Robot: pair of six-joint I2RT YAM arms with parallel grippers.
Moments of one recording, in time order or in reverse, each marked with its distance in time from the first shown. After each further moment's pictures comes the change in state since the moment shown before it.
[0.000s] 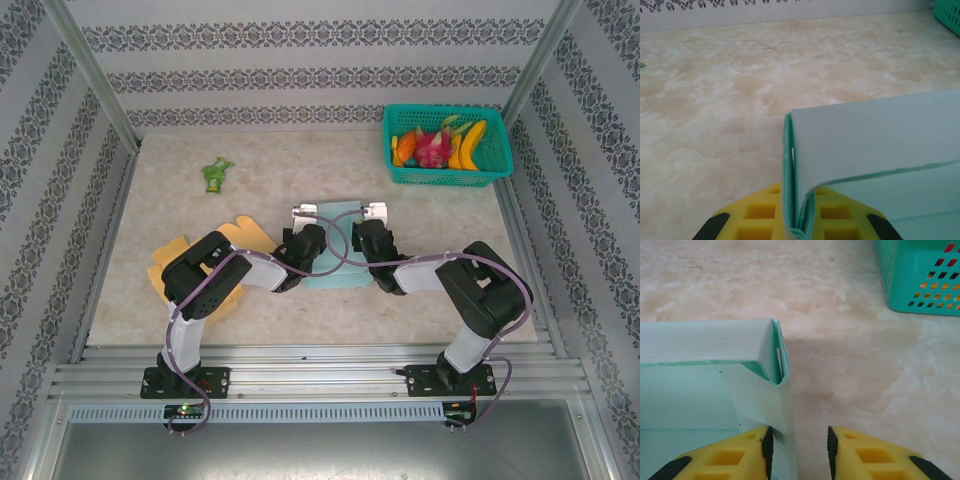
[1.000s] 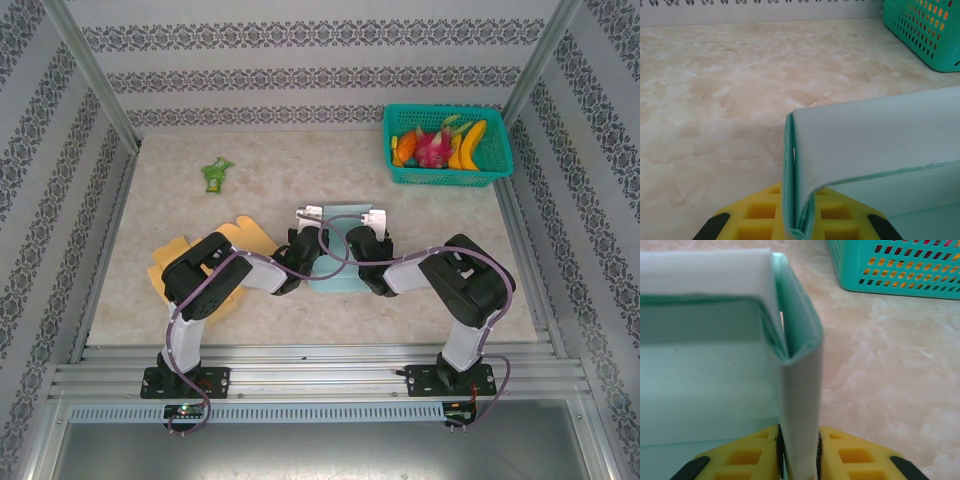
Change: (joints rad) left arm -0.008 -0.002 -0.022 0.080 0.121 0.005; right arm 0.046 0.099 0.016 -0.039 0.242 0.061
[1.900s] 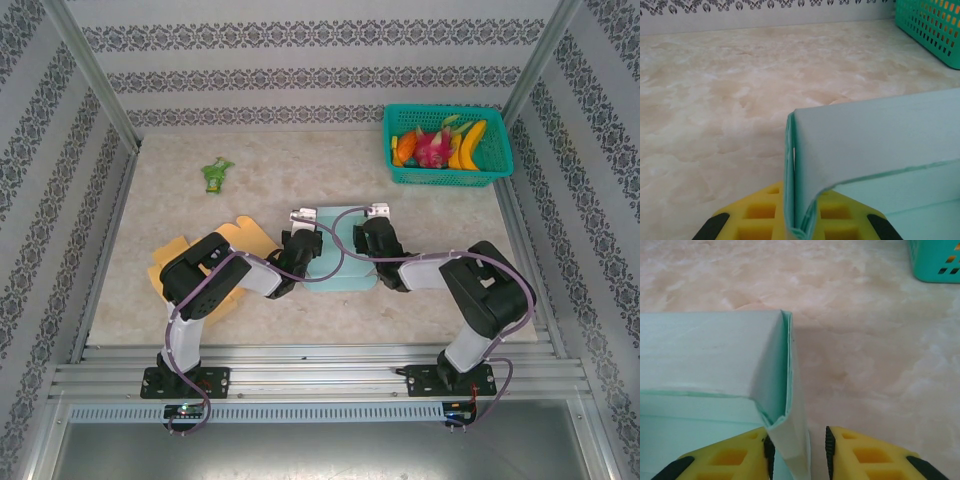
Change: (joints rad) left arm 0.016 -0.007 -0.069 0.090 -0.009 0.048; right arm -0.098 -0.095 -0.022 -0.019 -0.407 -0.011
